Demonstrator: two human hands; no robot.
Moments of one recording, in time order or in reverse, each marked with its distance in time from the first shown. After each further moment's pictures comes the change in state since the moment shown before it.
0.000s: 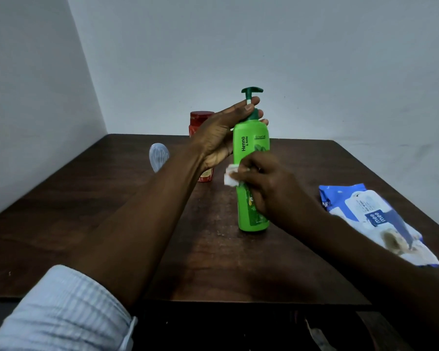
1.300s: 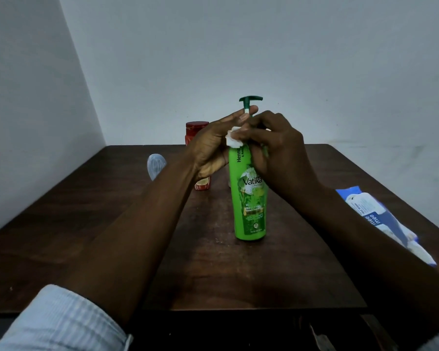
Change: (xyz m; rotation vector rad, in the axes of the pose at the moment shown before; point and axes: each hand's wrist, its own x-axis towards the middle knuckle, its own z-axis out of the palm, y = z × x) left_hand -0.012 0.005 0.006 -0.041 -0.181 -0.014; right_hand 0.048 0.013 -0.021 0.020 0.367 0.134
